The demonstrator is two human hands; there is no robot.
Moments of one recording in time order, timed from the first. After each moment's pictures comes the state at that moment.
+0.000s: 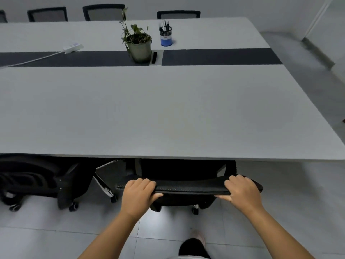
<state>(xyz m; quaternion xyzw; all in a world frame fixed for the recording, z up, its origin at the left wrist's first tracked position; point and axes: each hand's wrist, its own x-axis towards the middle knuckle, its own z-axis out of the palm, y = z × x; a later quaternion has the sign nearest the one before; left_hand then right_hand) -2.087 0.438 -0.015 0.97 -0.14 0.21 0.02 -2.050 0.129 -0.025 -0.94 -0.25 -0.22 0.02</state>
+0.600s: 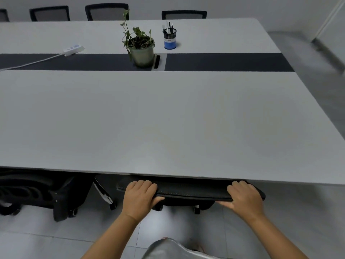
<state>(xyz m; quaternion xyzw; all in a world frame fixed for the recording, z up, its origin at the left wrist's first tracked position) -2.020 0.444 -0.019 0.96 -0.16 0.21 0.01 -1.988 0.131 -0.033 -0.95 -0.24 -0.20 0.08</state>
